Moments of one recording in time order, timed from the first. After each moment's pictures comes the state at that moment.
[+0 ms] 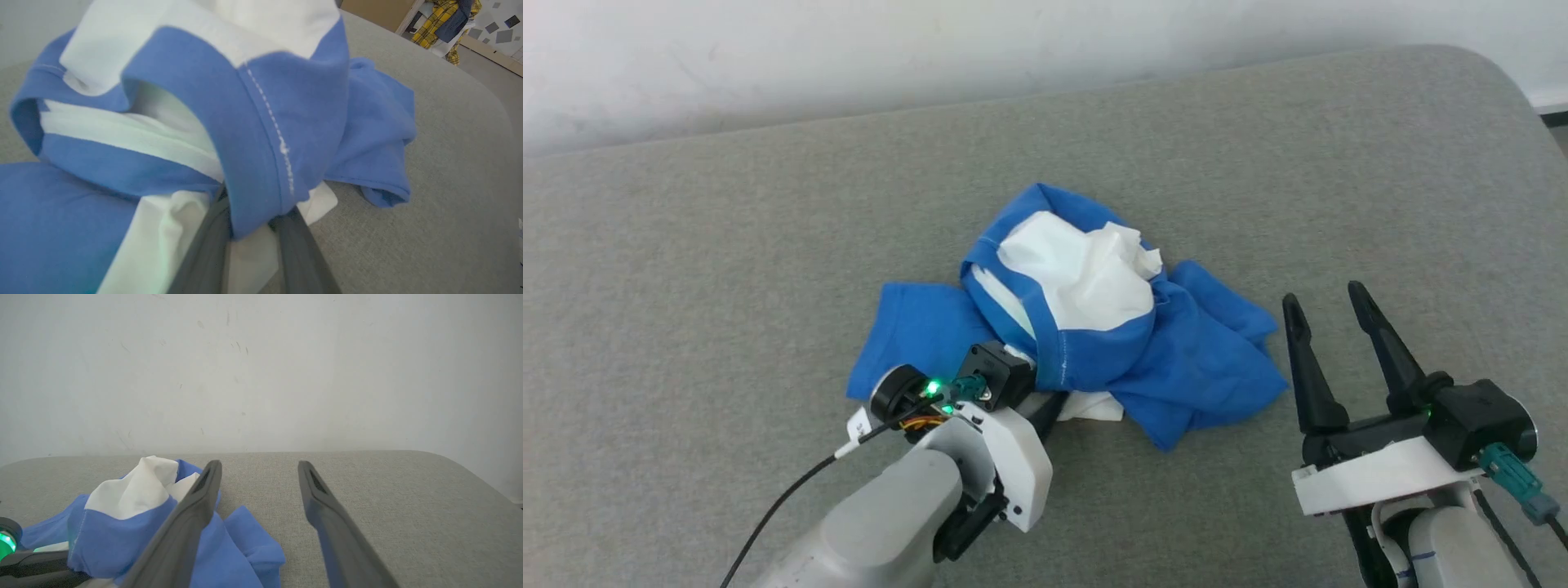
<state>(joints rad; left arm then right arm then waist) -0.62 0.27 -1.03 0.58 -0.69 -0.02 -0.16 -0.09 -0.05 0.07 0.04 0.15 0.13 -0.26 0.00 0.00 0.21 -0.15</state>
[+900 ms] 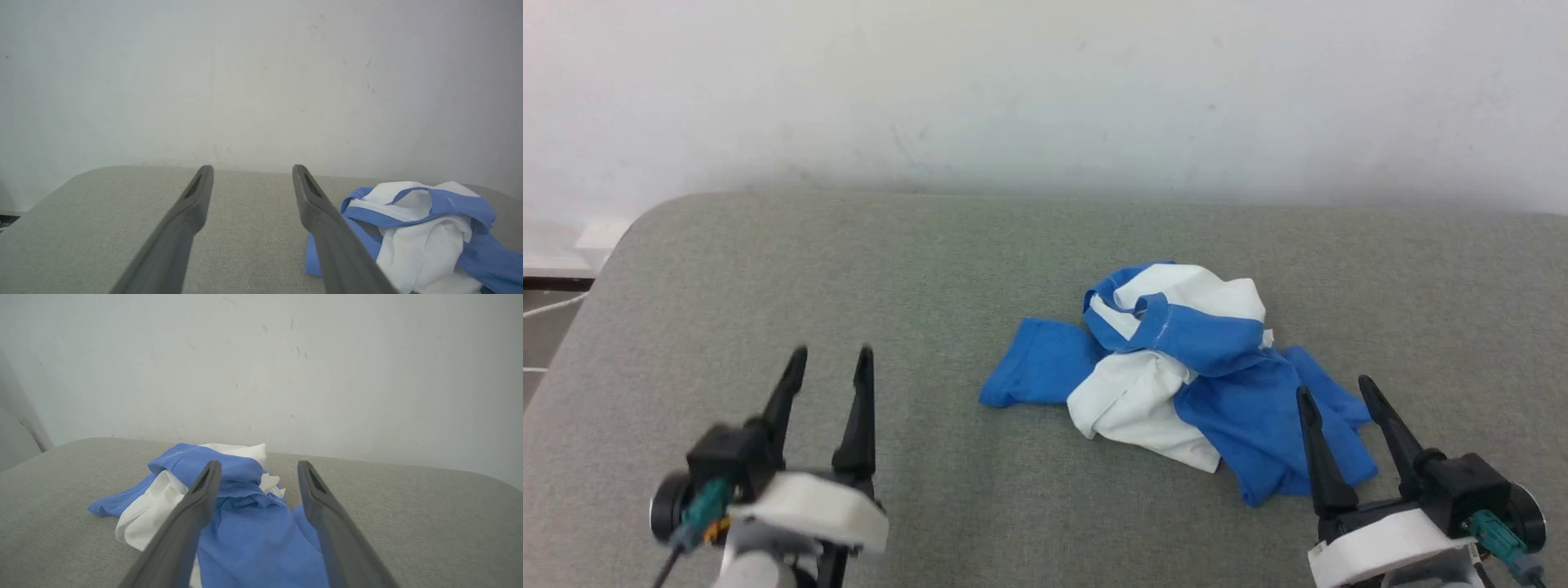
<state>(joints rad) -0.13 0.38 -0.36 0.06 -0.51 0.18 -0.26 0.05 -0.05 0.02 0.10 0.09 0.13 -0.26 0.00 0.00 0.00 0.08</state>
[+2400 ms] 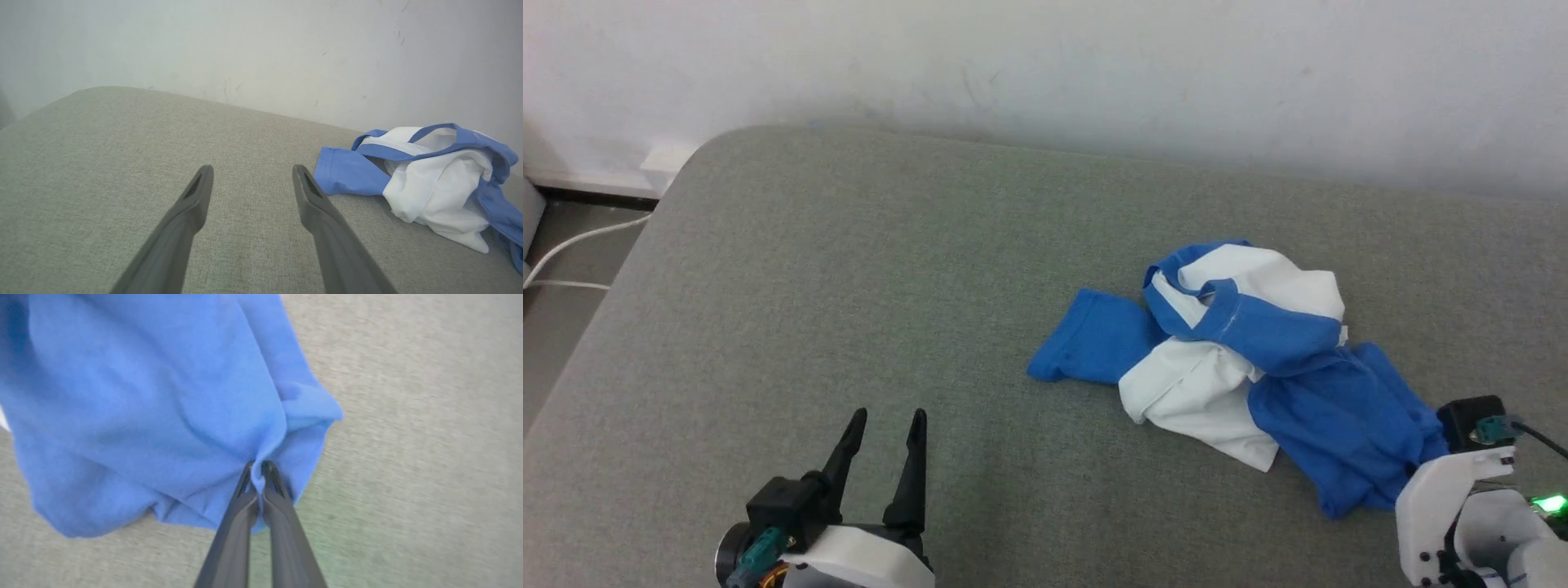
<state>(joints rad) 0.01 0.11 -0.15 0.18 -0.29 -0.06 -0.26 -0.07 -0.17 -0.09 0.26 0.05 0.13 0.50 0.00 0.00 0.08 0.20</state>
